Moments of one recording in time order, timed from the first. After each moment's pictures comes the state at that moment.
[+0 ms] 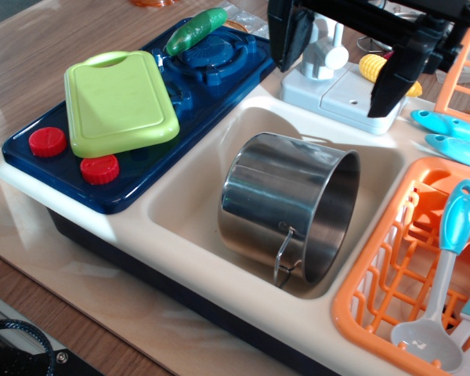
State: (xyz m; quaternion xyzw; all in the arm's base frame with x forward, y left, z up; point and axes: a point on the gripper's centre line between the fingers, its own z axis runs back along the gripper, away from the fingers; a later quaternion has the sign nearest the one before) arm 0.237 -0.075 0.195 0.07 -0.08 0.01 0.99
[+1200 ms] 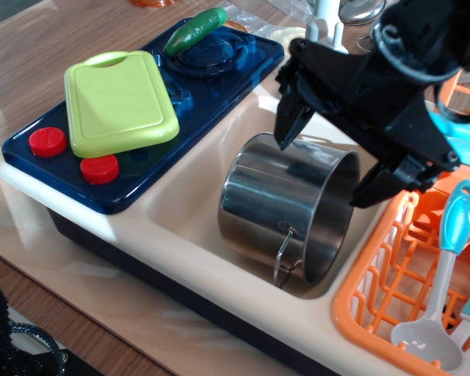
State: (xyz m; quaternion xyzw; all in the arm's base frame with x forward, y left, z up) arm 0.229 -0.087 0.134 0.16 -0.10 -0.03 0.98
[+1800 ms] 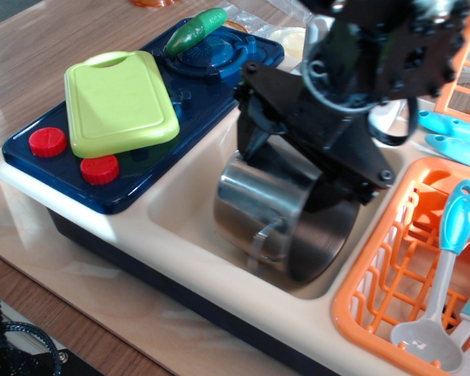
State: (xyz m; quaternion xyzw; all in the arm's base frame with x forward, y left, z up) arm 0.224 -0.057 0.120 0.16 -0.13 -0.04 0.98
